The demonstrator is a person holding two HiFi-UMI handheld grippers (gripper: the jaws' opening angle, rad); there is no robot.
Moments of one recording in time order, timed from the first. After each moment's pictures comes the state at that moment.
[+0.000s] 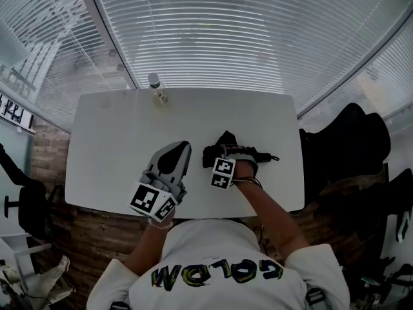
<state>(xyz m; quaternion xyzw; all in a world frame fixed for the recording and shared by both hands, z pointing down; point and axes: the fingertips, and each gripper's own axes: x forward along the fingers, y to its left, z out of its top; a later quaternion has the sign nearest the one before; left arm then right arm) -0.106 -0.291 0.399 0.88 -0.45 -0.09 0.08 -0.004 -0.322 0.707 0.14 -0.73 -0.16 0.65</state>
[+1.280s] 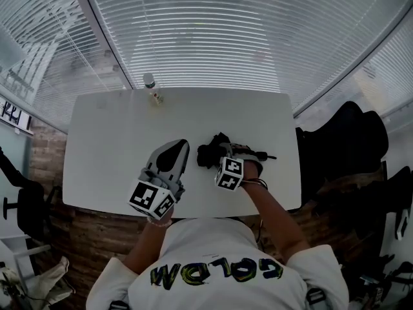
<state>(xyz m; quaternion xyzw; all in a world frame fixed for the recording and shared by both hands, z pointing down) -0.096 -0.295 0.406 0.89 -0.45 -0.08 0.08 0.004 -0.313 0.669 0.16 -0.79 -0.12 0.58</state>
